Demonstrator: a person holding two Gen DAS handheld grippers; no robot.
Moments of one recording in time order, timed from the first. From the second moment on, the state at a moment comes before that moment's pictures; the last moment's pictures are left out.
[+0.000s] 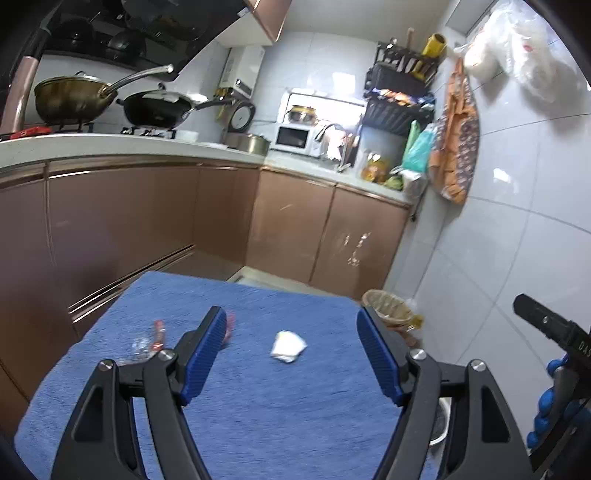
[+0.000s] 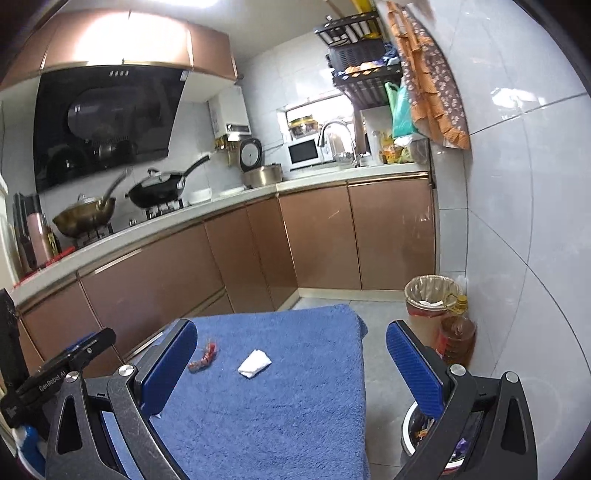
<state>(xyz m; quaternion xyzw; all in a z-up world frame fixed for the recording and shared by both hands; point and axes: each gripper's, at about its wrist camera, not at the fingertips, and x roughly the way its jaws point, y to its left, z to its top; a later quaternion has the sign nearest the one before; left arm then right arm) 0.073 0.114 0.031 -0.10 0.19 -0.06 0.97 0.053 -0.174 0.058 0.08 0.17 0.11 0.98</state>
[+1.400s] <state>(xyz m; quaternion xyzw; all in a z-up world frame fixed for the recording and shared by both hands) 0.245 0.284 -0.166 -0.08 0.46 -0.02 0.89 0.280 -0.032 -0.119 -0.03 0.41 0.20 0.89</state>
